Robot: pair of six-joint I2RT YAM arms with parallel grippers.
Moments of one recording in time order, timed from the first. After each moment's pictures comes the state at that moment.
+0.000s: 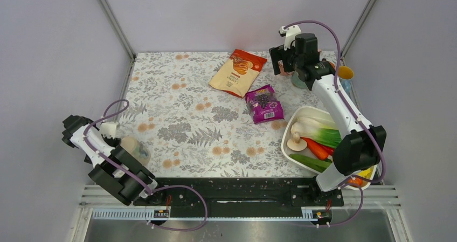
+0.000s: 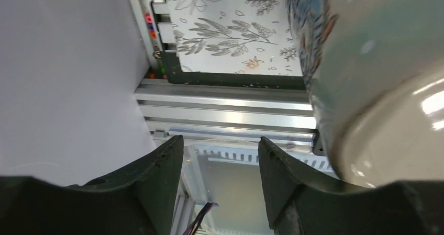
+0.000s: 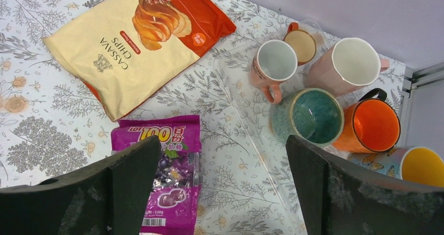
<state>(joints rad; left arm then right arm) 0.91 1.27 0.99 -1.11 -0.04 0.97 0.28 1.60 1.56 -0.43 0.02 -0.16</state>
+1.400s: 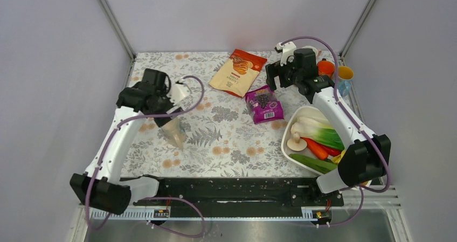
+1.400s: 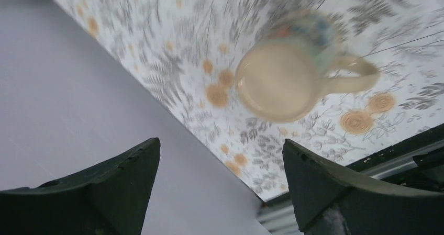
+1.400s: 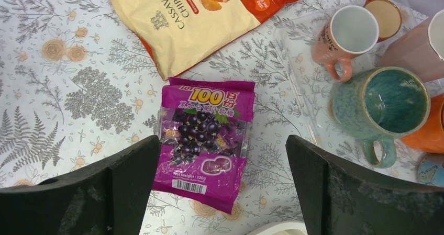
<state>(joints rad) -0.13 1.22 1.28 -1.13 -0.12 0.75 0.30 1.49 1.34 -0.38 -0.14 -0.12</state>
